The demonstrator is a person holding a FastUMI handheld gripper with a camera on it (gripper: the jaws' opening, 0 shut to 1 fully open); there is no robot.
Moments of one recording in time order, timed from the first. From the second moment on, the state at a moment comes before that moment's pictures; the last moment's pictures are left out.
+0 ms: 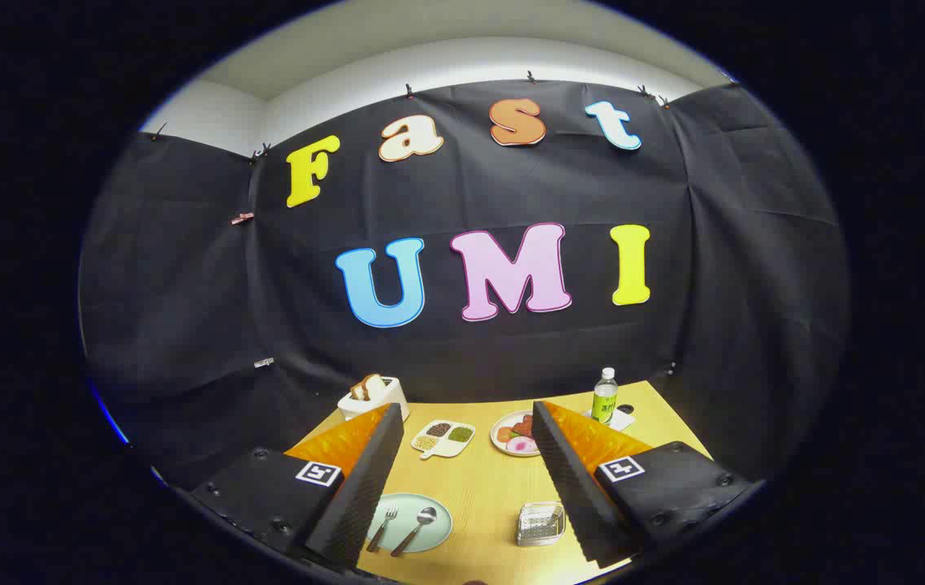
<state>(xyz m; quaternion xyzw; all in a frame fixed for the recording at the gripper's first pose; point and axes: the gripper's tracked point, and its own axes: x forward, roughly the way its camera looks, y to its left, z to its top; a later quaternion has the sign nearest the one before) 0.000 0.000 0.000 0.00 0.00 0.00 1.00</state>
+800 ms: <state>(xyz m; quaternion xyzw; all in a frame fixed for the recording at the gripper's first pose) 0.009 -0.003 -0.046 0.02 0.04 -0.01 1.00</state>
